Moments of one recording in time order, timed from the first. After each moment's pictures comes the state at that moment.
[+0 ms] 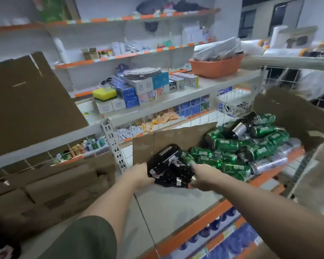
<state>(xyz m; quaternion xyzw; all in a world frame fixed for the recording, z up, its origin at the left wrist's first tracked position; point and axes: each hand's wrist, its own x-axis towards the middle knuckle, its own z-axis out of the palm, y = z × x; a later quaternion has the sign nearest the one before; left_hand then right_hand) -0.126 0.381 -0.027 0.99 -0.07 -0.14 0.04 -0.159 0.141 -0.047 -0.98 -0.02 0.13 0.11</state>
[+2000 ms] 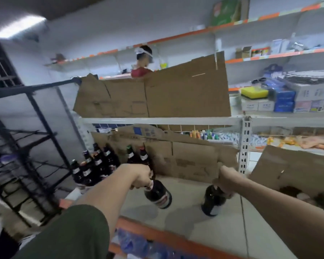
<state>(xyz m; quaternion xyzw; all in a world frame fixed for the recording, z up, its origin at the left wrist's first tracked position) -0.365 0.623 0.064 0.92 0.28 -0.27 0.07 -0.184 0.394 -0.003 -0.93 -0.29 0.18 0.14</state>
